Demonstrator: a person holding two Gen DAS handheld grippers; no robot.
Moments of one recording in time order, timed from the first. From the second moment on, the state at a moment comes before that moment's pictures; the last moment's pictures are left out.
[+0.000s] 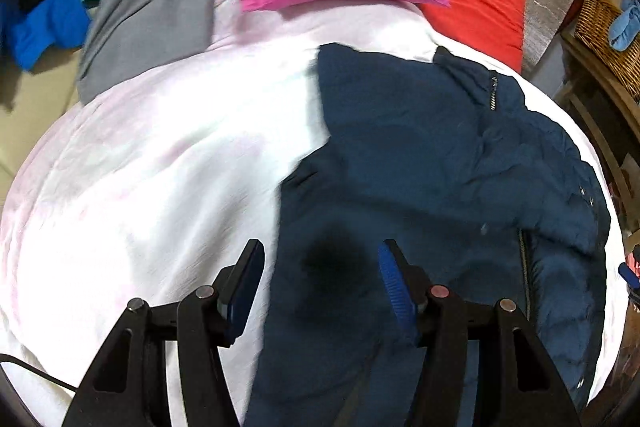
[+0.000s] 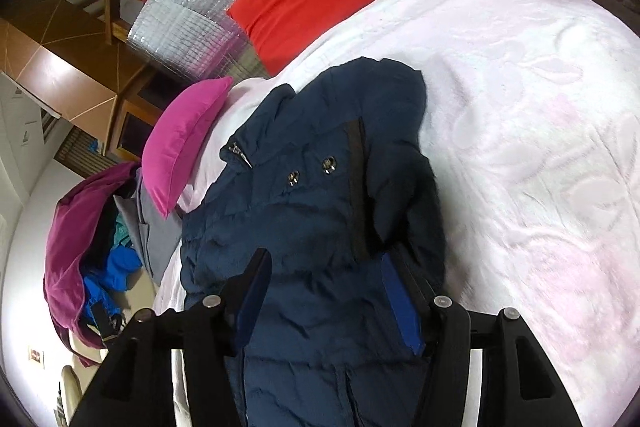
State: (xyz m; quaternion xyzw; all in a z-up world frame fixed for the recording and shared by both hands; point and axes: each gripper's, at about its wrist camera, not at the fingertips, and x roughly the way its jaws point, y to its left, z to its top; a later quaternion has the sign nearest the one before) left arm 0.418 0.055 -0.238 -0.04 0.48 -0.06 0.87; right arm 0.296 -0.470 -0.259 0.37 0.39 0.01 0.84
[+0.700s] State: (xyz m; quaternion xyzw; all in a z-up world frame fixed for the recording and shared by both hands) left arm 0.267 0.115 -0.276 -0.06 0.55 -0.10 0.83; right arm 0.151 -0.452 -0.280 0.37 0.43 0.04 0.83
